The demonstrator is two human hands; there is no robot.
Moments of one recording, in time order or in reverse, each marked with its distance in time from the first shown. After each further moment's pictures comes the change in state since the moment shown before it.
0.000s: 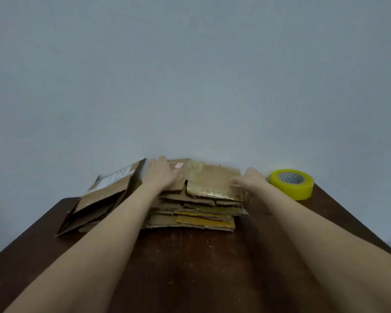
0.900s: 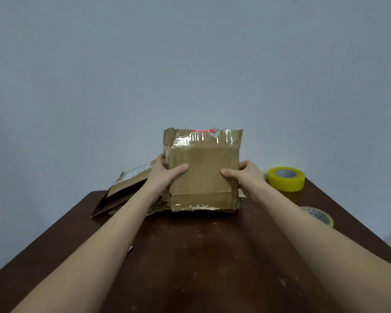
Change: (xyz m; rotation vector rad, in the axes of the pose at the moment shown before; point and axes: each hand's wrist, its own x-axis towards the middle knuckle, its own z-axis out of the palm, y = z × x) left_hand -0.121 -0.021 -0.051 -0.866 -0.038 0.022; right_hand -0.116 -0.017 -0.004 0.797 0.003 -0.100
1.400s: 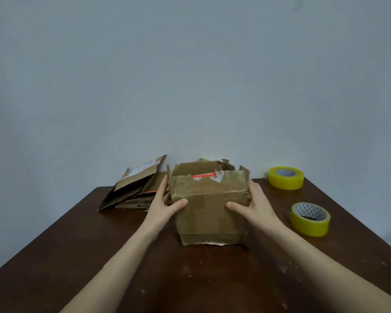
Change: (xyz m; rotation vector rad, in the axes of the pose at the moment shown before) left_hand -0.086 -0.067 -0.004 -0.175 -0.079 0.121; right_hand -0.077 0.058 -0.009 -0.422 -0.050 -0.366
